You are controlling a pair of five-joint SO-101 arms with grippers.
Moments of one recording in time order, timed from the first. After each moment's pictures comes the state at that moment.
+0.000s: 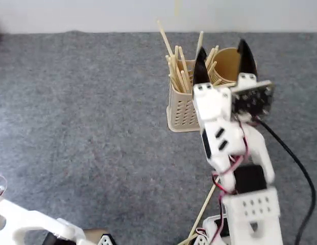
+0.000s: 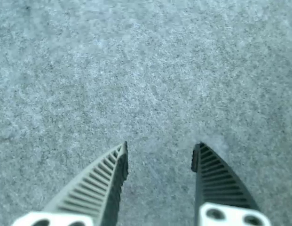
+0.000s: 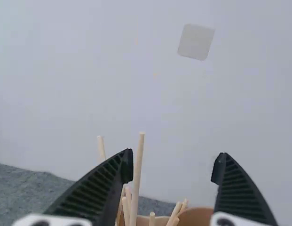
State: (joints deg) left arm -70.7 -32.2 52.7 57.4 14.7; right arm -13.8 -59.3 41.2 21.8 3.8
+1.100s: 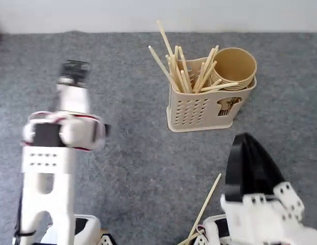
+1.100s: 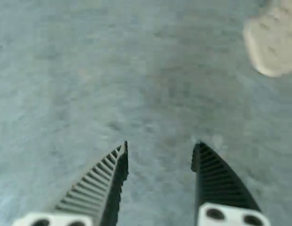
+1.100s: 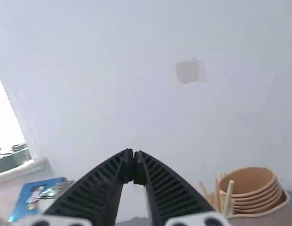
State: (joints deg) left arm 2.5 -32.2 26.4 82.2 0.4; right arm -15.3 -104.1 36.2 58.3 -25.0
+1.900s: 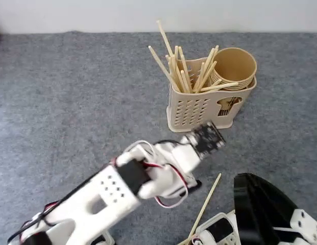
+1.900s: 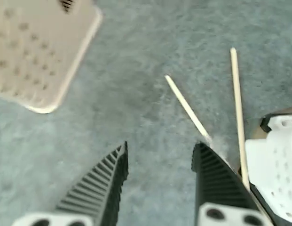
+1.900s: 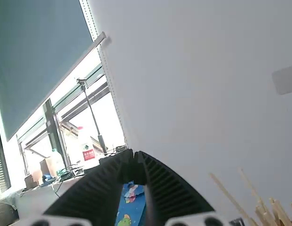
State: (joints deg) left arm 50.5 -28.8 35.2 66.9 0.4; right arm -35.6 -104.2 26.4 59.0 -25.1
